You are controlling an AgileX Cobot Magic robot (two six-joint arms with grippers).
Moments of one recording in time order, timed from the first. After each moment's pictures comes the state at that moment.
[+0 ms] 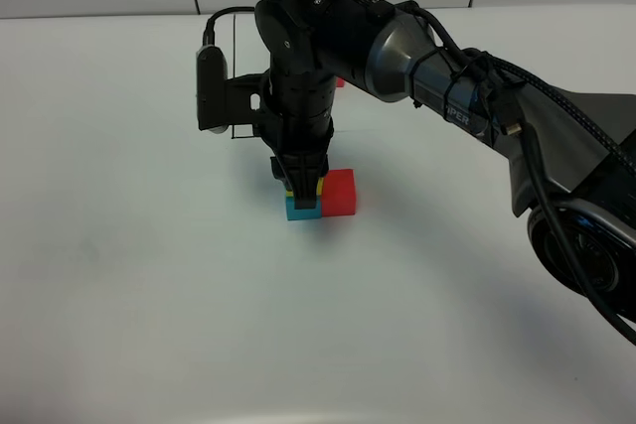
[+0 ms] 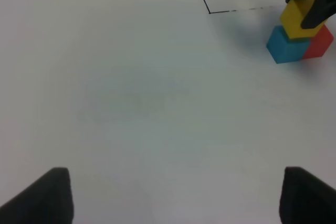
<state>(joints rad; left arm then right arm) -0.06 -0.01 -0.51 -0.16 1.05 0.05 0.75 2.32 -2.04 0.01 1.16 -0.88</state>
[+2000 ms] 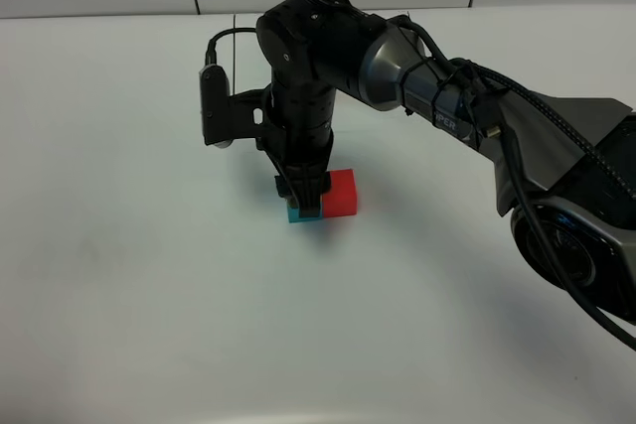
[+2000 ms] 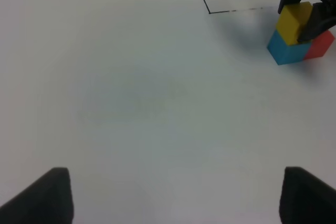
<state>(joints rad) -0.06 -0.01 -0.51 -0.16 1.05 0.05 0.74 2.36 -2.05 0.03 1.16 -0.93</state>
